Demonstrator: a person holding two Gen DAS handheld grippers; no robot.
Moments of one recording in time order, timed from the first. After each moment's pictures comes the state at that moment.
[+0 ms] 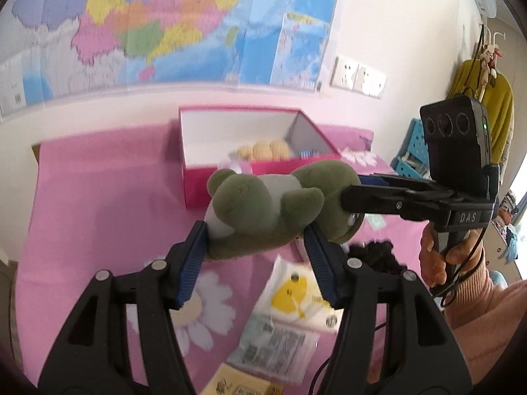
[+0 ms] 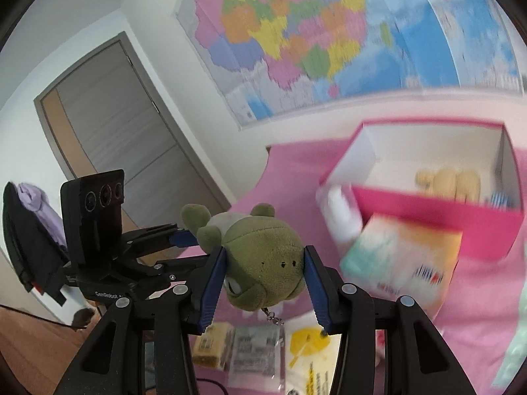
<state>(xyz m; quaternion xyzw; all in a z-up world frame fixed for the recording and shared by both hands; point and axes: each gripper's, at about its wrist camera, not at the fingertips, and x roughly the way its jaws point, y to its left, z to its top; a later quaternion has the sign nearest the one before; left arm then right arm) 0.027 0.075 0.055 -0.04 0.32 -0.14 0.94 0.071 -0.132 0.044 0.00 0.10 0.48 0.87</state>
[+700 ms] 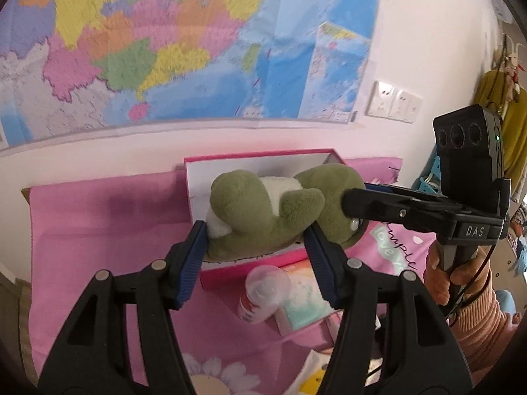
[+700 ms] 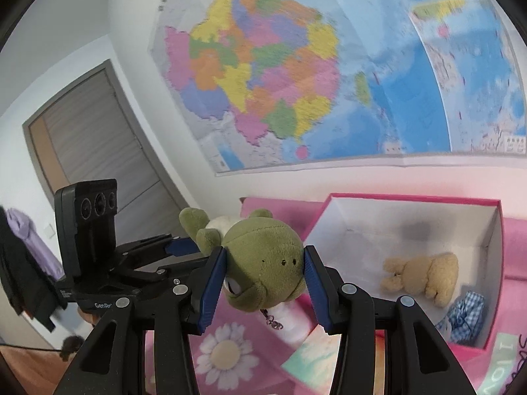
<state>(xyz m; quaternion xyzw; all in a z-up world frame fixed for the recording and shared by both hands) 0.158 0.078 0.076 -0.03 0.33 -0.12 0.93 0.153 -0.142 0.133 0.04 0.07 0.46 0.88</state>
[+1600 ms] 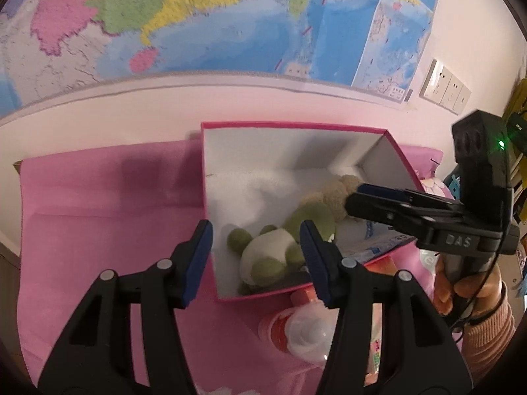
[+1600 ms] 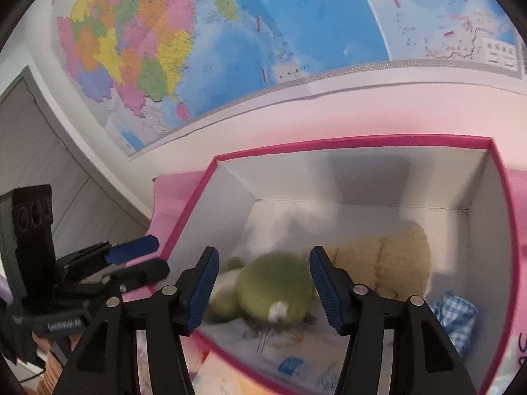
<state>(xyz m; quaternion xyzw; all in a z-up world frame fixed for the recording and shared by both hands) 0.212 0.080 0.031 -0.04 0.39 -0.07 0.92 0.270 -0.140 0.107 0.06 0.18 0.35 0.92</state>
